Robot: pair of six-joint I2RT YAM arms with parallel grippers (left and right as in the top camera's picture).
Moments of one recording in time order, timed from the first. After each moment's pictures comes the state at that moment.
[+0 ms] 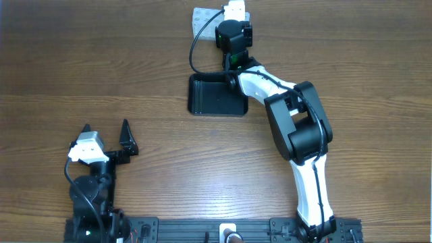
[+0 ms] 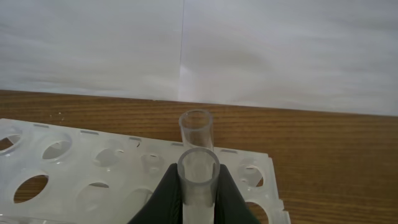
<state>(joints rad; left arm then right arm) 0.05 0.01 0.01 -0.07 -0.03 -0.18 0.42 2.30 1.52 0.46 0.45 0.05</state>
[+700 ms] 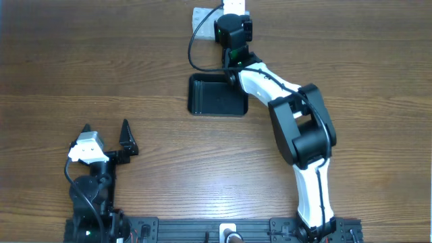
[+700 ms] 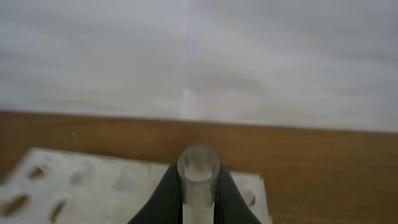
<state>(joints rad) 0.05 0.01 0.01 -0.07 -0.03 -0.18 0.44 2.22 1.54 0.41 0.45 0.05</state>
